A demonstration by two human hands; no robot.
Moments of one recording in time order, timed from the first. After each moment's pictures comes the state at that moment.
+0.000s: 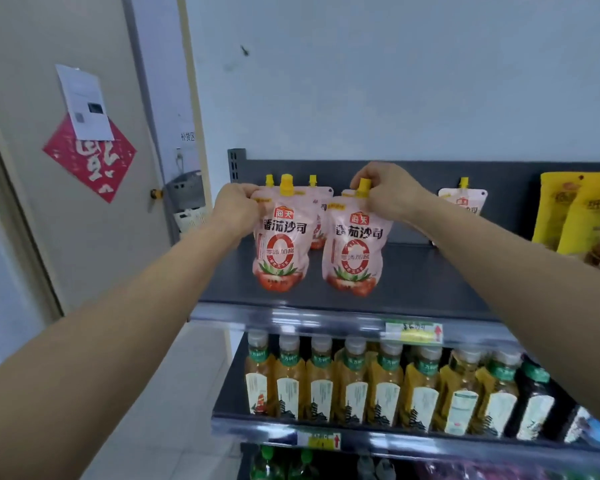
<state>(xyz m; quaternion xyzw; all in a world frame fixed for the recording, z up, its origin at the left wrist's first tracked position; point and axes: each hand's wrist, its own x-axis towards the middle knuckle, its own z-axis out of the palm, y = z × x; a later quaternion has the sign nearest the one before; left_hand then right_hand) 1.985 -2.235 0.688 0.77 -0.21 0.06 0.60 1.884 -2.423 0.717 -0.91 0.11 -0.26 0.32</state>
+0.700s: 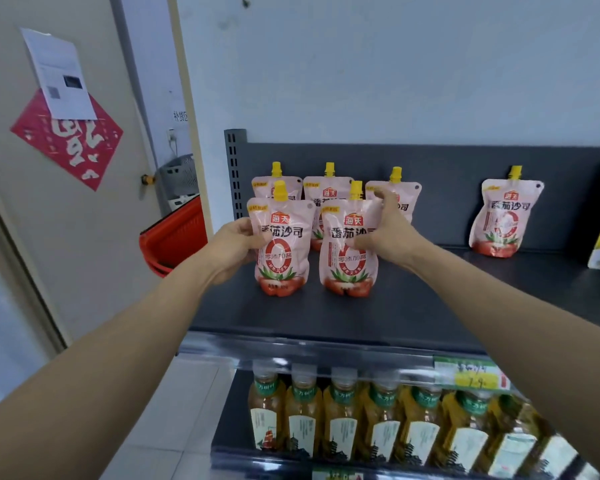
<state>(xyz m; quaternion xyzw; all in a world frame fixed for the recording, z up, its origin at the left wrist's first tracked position) 2.110 -2.240 0.613 0.69 -0.20 -0.17 0.68 1.993 -2.451 0.638 -0.84 0.14 -0.20 0.48</state>
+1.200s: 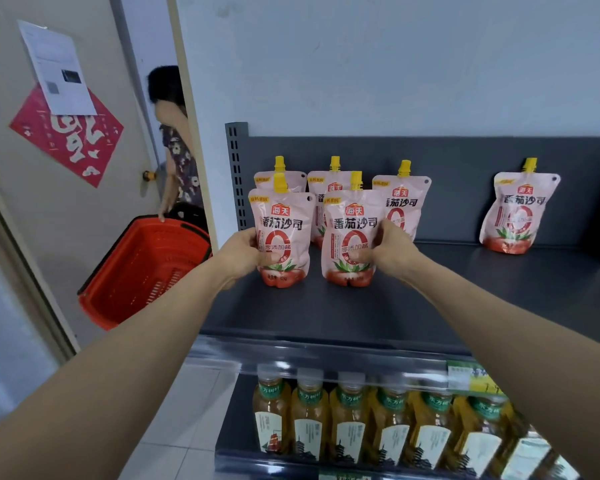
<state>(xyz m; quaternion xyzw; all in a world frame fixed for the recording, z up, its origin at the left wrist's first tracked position) 2.123 -2.249 0.594 0.77 -0.19 -0.14 0.59 2.012 -2.458 0.604 -0.83 0.19 -0.16 0.49</state>
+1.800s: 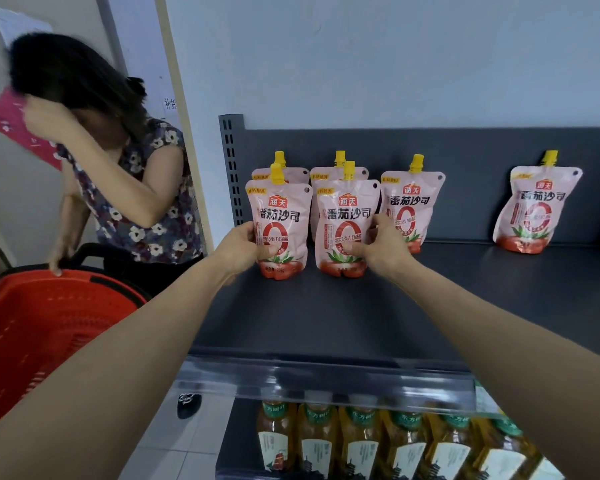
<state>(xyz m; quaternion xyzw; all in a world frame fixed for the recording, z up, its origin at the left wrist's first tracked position) 2.159 -2.258 0.594 0.78 -0.18 -0.13 0.58 2.044 -2.447 0.596 -0.83 0.21 -0.23 0.47</state>
